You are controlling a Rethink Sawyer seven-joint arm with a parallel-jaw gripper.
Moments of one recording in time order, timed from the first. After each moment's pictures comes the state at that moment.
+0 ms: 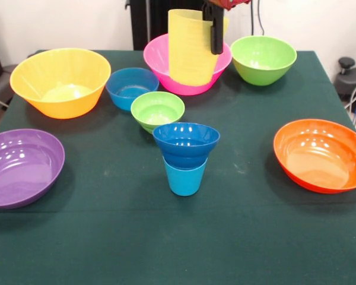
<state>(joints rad) -0.24 -0.69 0.02 1.28 0.08 0.99 2.56</state>
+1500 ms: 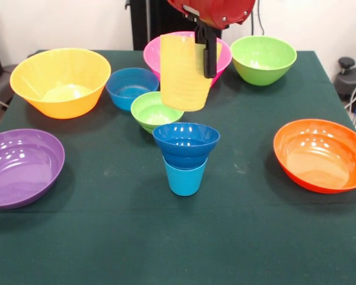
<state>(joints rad) -0.27 -0.68 0.08 1.28 0.04 0.86 2.56</state>
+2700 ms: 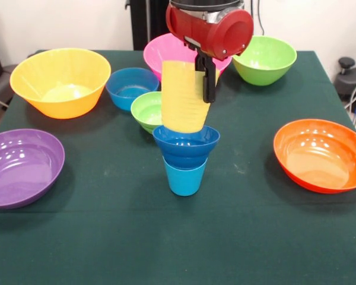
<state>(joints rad) -0.27 -0.64 0.09 1.32 0.01 0.76 2.56</state>
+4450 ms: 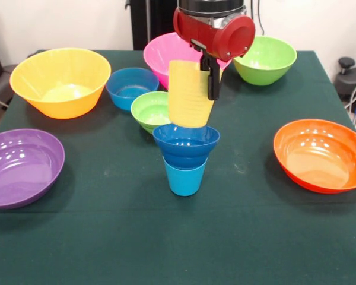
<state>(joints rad) -0.27 -0.67 0.09 1.41 0.00 0.71 2.56</state>
